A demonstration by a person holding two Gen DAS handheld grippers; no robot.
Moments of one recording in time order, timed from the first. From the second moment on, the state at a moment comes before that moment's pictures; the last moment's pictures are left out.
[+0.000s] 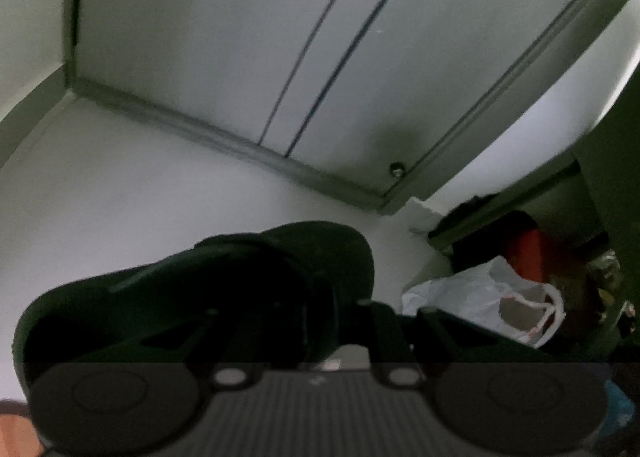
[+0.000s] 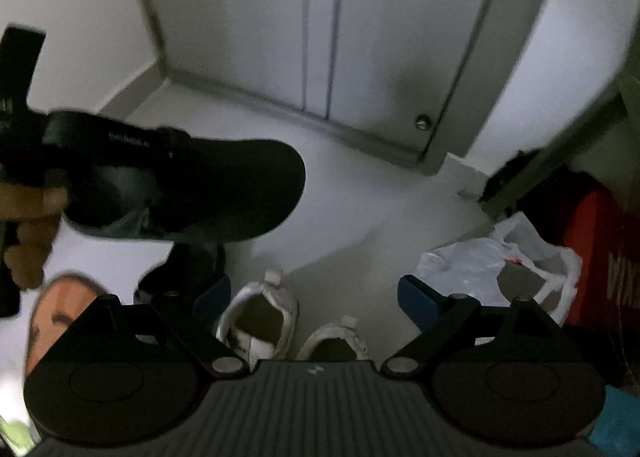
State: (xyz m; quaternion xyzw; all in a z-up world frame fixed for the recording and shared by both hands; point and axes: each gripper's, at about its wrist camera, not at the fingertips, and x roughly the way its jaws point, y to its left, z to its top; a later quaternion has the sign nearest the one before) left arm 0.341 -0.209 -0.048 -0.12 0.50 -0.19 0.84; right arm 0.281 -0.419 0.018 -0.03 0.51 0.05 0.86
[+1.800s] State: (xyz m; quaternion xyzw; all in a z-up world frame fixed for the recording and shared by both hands) left arm 0.211 0.108 -0.112 -0.06 0.46 -0.26 0.85; right arm 0.184 -0.086 -0.099 -0.21 0.44 0.32 0.81
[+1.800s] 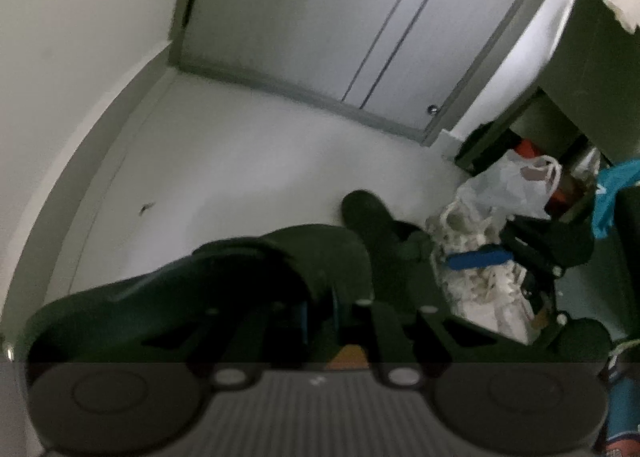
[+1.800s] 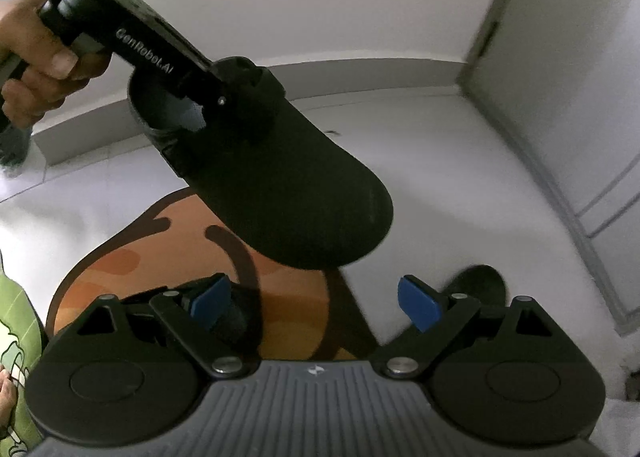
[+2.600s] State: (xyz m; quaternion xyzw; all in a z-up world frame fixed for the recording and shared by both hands) left arm 0.235 0.092 -0.175 -0.11 0.48 -0.30 0.82; right arm 0.227 -0.053 -0.175 -0.24 0.49 0.33 0.77
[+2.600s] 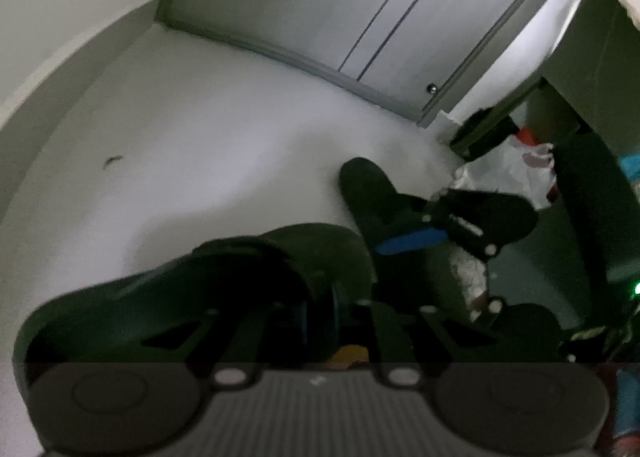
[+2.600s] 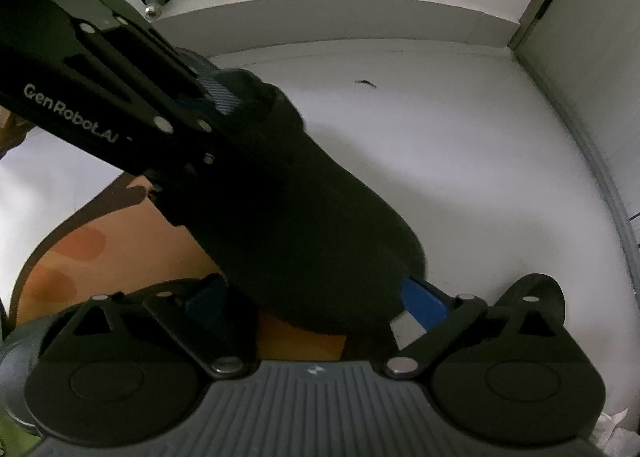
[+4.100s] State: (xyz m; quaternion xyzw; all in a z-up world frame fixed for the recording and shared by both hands) left arm 0.287 0.095 -0.194 -0.14 0.47 -0.27 0.83; right arm 0.303 -0.048 -0.212 -0.22 0.51 0.39 0.74
